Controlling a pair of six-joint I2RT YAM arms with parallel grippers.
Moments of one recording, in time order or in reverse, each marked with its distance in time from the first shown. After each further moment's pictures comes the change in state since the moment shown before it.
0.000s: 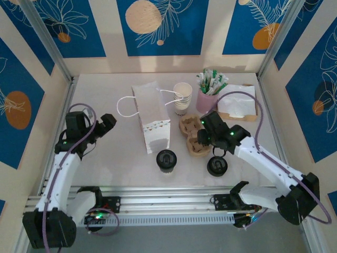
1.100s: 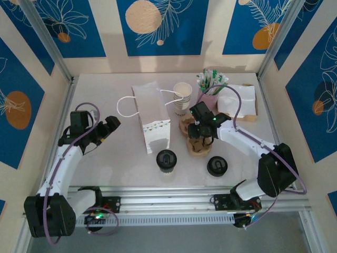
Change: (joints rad) left arm 0.001 0.085 0.000 -0.018 0.097 0.003; right arm -0.064 0.310 0.105 0.129 -0.105 -0.145
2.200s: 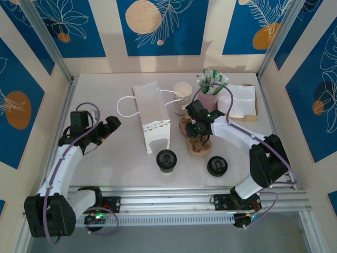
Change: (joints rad) left arm 0.000 0.000 0.000 0.000 0.020 0.007; right arm -0.002 0.104 0.046 0.005 0.016 -0.076
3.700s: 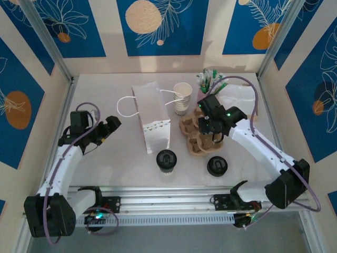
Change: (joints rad) left arm 0.000 0.000 0.000 0.000 0.006 0.000; right arm -0.005 -0.264 0.143 -0.340 0.109 0.105
